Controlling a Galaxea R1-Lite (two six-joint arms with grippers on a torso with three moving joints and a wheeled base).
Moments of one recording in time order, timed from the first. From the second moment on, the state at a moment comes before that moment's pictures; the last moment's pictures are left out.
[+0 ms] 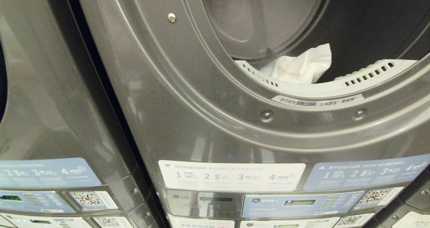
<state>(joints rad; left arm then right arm) -0.01 0.00 0.00 0.01 0.00 0.01 -0.01 0.00 0.00 0.00 0.01 -0.03</state>
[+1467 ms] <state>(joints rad) -0.01 0.00 0.00 0.01 0.00 0.00 -0.01 0.00 0.00 0.00 0.01 -0.03</state>
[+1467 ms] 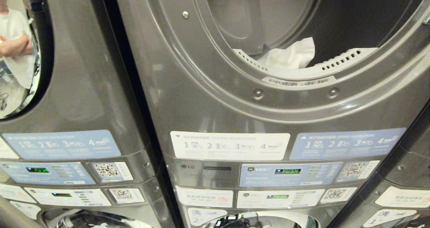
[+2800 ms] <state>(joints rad) -0.01 0.00 0.00 0.01 0.00 0.00 -0.01 0.00 0.00 0.00 0.01 -0.03</state>
